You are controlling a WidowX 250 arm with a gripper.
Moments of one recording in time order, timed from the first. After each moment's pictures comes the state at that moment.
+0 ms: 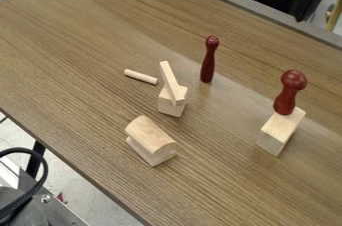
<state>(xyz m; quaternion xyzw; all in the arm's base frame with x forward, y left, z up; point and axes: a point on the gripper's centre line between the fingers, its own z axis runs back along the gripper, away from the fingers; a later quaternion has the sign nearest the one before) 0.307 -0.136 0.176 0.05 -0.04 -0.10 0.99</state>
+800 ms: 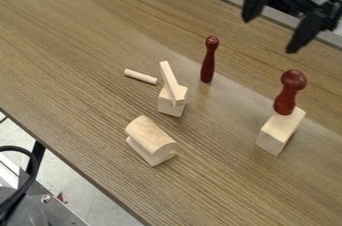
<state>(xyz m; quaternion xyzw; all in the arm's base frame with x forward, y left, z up) 0.309 -0.072 0.154 0.06 0.01 -0.07 1.00</state>
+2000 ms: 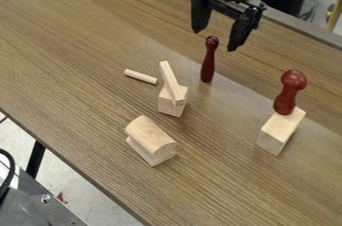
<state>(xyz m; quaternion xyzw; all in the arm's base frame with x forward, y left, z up) 0.351 0.000 0.083 0.01 0.02 -0.03 1.00</state>
